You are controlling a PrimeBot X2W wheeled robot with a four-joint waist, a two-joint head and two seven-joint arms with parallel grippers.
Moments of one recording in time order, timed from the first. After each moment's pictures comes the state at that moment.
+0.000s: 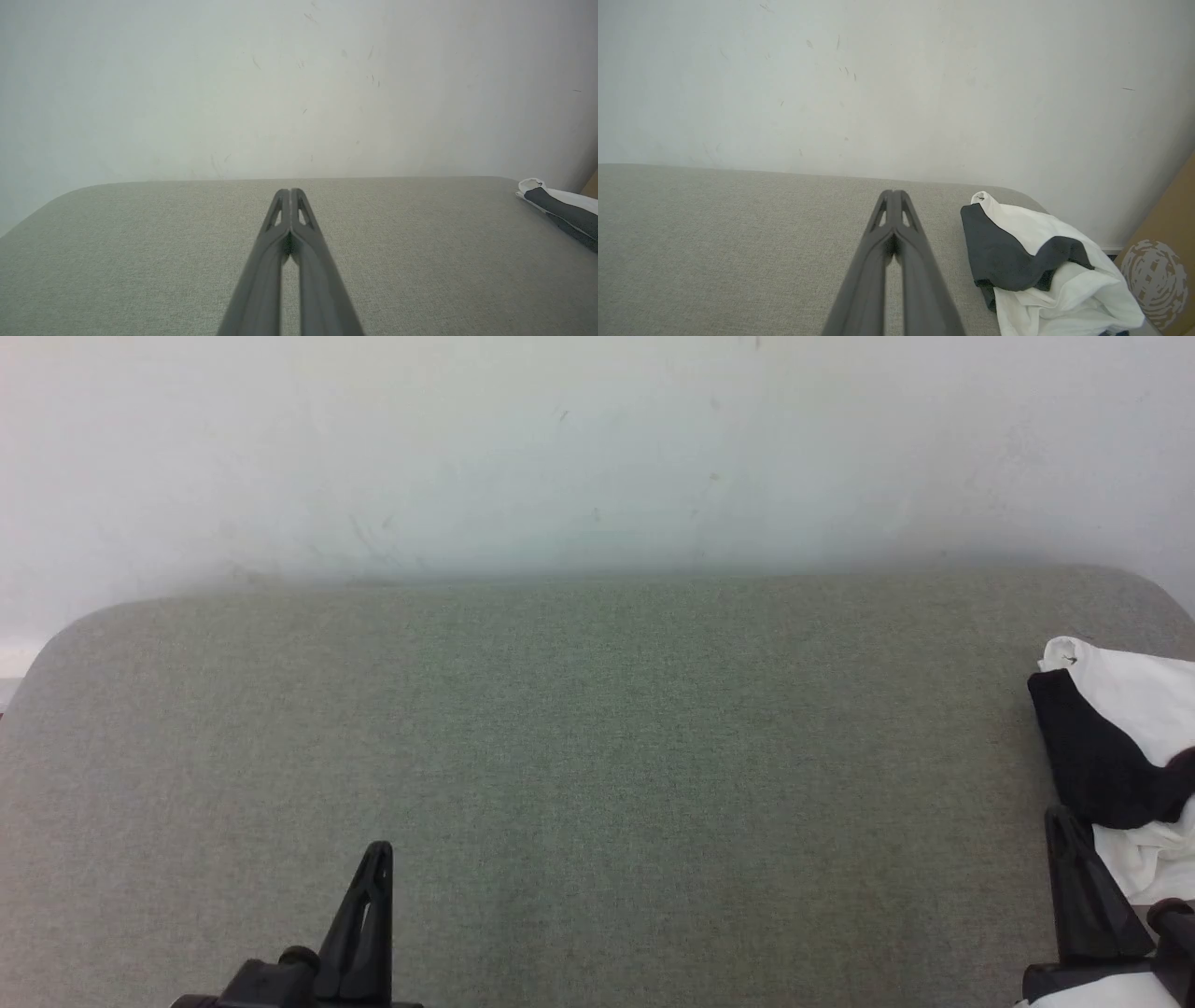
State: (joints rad) left arm 0.20 0.36 -0.36 -0.22 -0.36 0.29 -0.24; right arm 0.25 -0.05 -0.14 -0.20 0.04 0.13 -0.12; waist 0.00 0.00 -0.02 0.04
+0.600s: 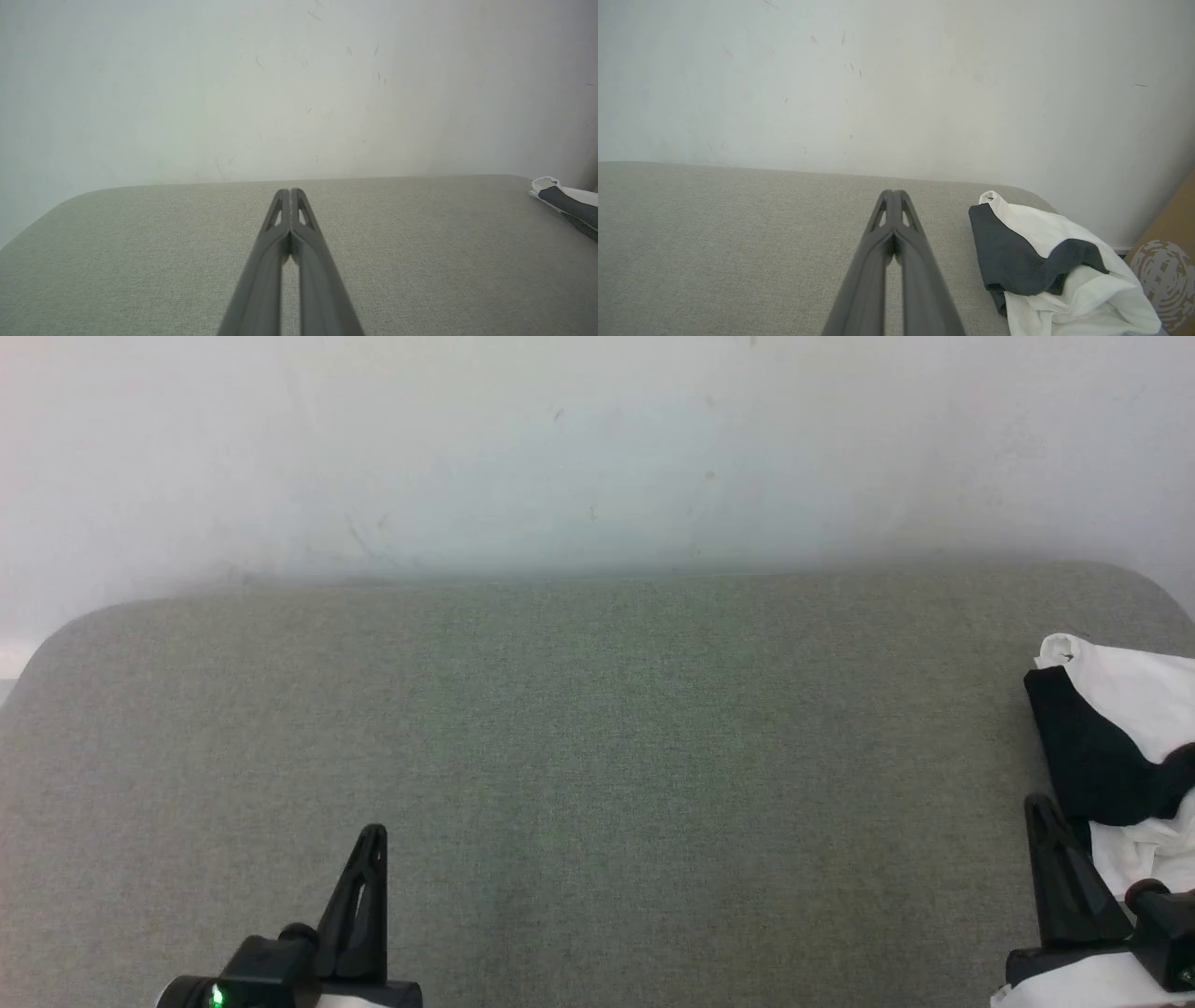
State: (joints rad) left arm 0.18 0.32 -0.30 -0.19 -0.30 0.25 -0.20; right arm 0.21 -0.05 -0.12 -0.17 0.03 0.13 -0.11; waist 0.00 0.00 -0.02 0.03
